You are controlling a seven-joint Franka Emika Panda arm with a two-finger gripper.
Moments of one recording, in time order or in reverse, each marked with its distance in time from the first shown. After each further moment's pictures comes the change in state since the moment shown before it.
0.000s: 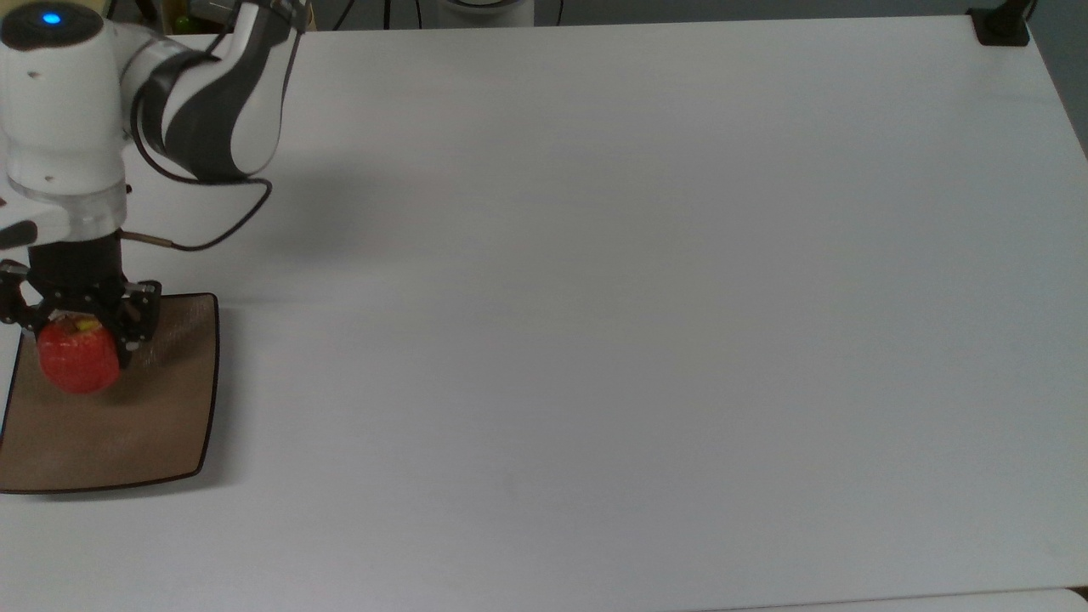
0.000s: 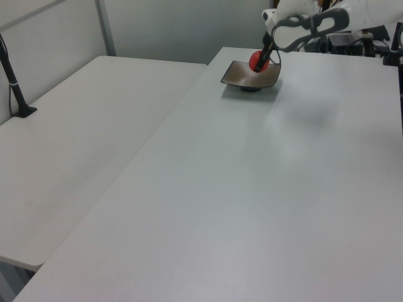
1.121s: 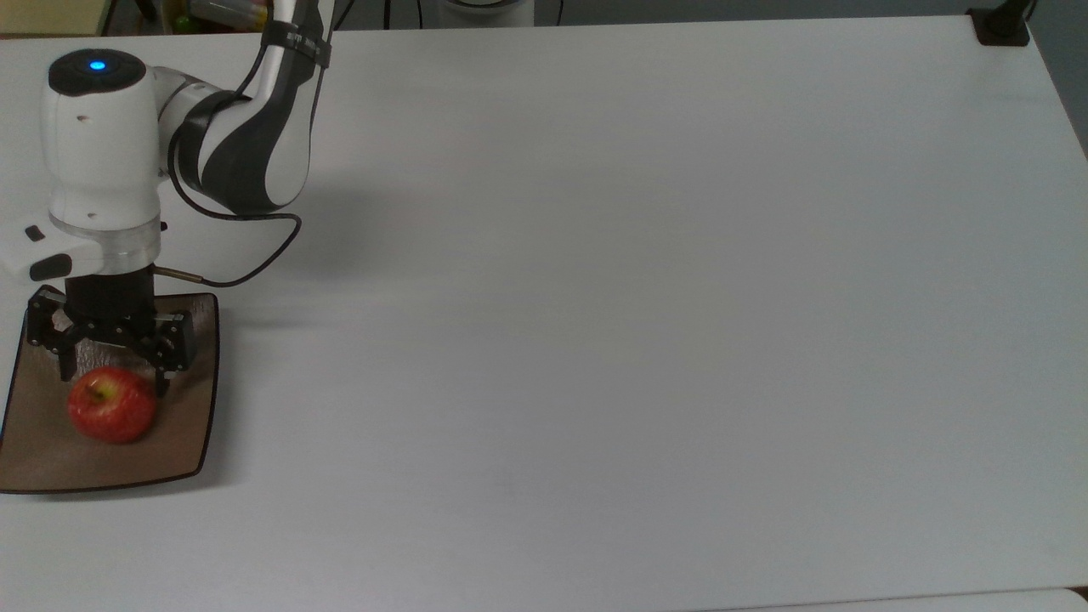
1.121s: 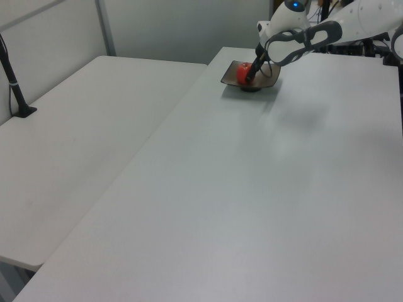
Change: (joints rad) arm 0.006 0.050 0.035 0.021 0.000 0.060 0.107
